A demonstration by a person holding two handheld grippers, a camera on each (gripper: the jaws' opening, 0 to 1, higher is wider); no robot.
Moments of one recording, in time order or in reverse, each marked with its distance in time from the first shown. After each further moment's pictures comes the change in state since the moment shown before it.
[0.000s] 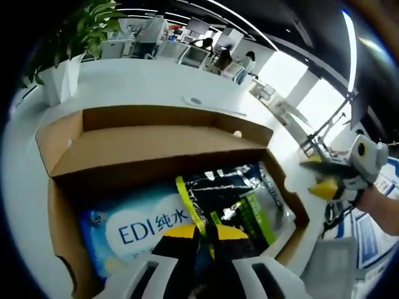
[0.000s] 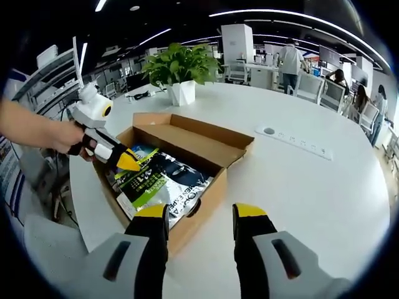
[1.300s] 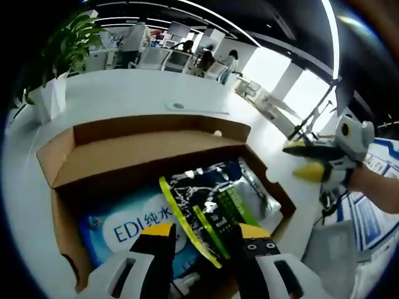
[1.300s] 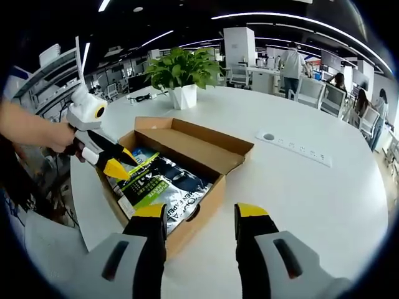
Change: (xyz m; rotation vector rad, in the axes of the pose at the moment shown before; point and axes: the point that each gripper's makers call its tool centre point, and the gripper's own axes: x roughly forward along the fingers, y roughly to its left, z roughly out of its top) left arm -0.011 -0.019 -0.004 0.108 0.002 -0.056; right arm -0.006 0.000 0.008 -0.020 -0.016 0.004
